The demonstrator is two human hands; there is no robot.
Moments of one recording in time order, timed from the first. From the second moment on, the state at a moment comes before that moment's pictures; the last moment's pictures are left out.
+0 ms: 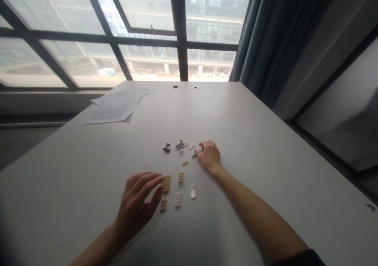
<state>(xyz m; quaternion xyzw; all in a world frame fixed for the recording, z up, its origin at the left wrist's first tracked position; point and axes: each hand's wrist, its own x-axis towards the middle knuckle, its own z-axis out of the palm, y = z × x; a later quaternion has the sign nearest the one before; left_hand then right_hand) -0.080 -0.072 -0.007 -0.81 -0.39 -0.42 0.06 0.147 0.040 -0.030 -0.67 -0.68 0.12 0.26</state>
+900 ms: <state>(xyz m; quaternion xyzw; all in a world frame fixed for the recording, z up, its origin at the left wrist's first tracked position) -0.012 0.087 -0.006 -0.93 -0.36 -0.09 0.01 0.145 0.035 -0.040 -0.67 -0.66 0.10 0.32</state>
